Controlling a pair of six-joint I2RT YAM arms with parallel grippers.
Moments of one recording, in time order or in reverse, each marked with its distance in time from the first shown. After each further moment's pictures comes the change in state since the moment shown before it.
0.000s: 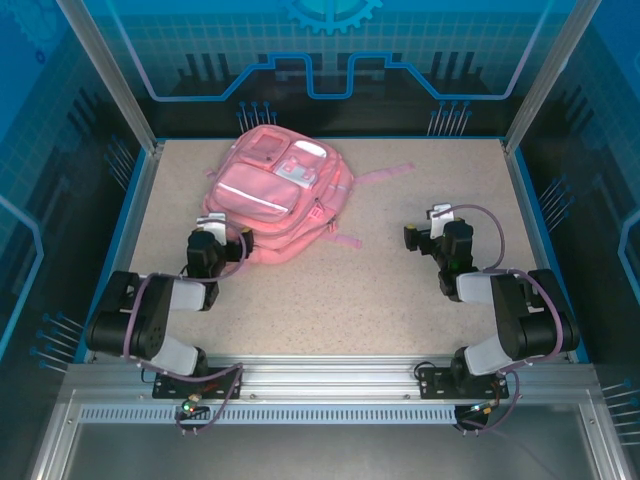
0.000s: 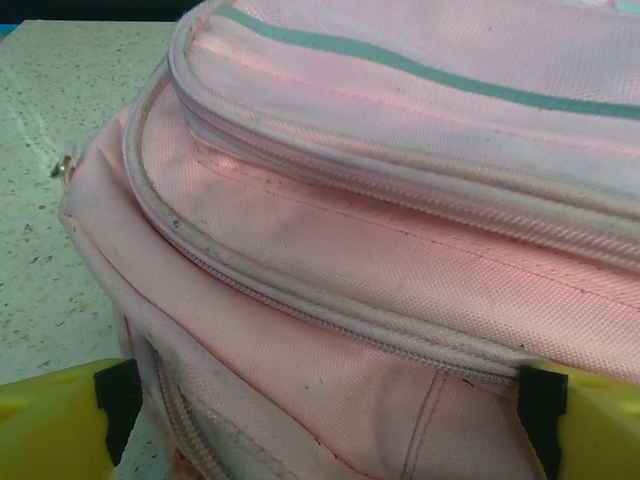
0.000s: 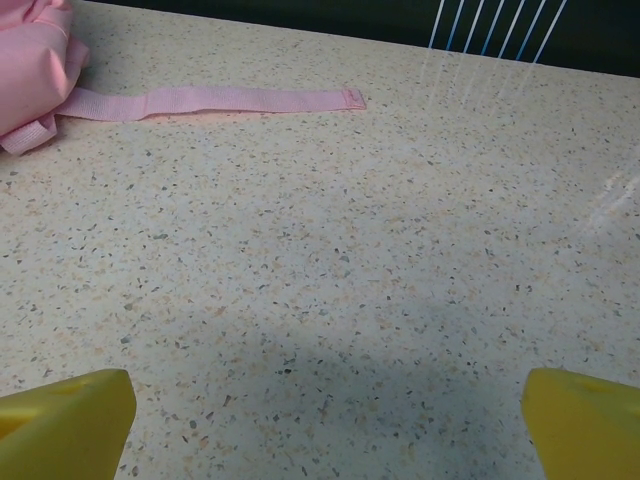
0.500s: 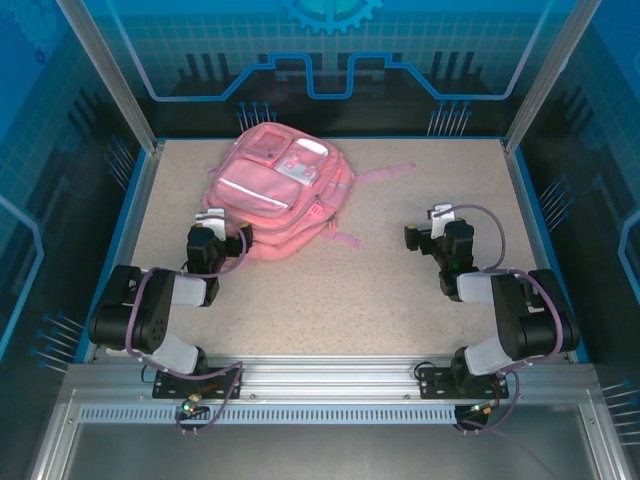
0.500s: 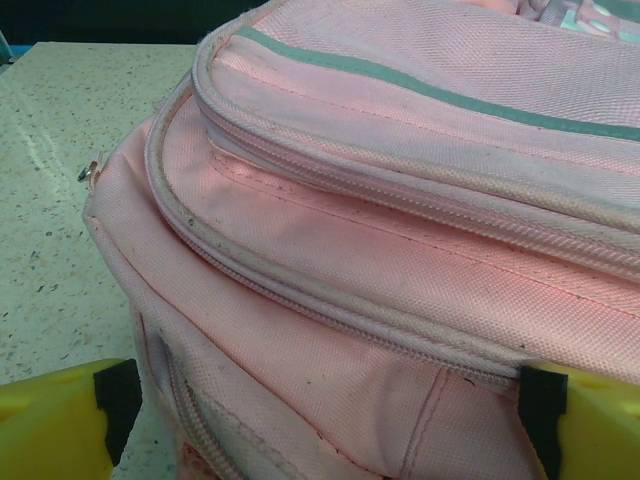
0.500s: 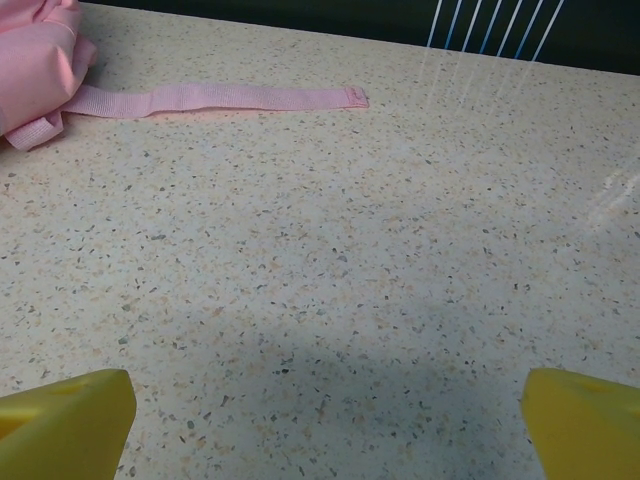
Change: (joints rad) left arm 0.009 0.019 0.032 0.012 -0.005 -0.005; right arm -0.006 0.000 0.000 0.000 -0.005 0.004
